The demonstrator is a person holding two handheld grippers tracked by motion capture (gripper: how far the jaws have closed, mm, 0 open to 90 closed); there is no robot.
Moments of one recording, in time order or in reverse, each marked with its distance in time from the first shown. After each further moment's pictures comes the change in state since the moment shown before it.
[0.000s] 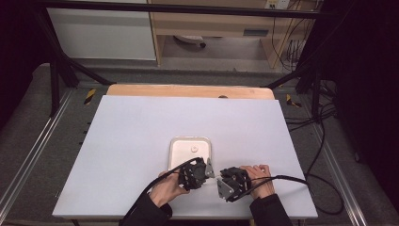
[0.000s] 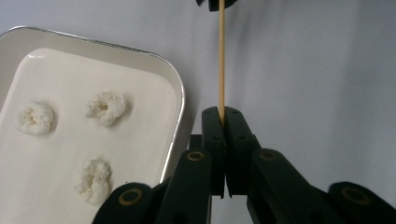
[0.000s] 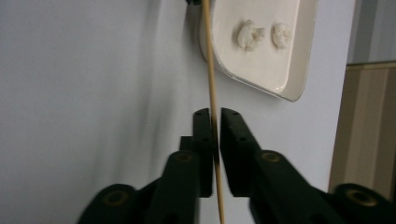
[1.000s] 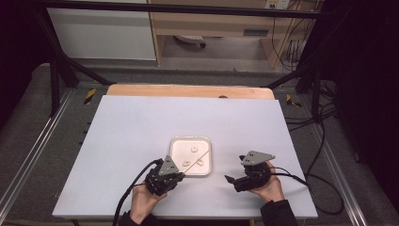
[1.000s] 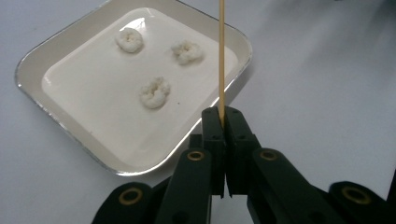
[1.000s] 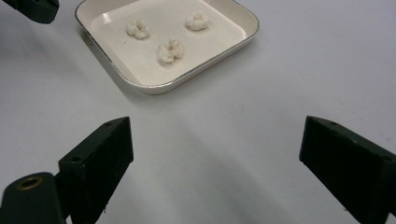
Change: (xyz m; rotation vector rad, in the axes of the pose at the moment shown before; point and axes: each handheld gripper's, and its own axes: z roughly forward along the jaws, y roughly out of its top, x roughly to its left) left arm 0.008 -0.090 -0.041 -0.304 0.110 -0.365; right arm -0.012 -0.061 -0.006 -0.244 0.126 1.042
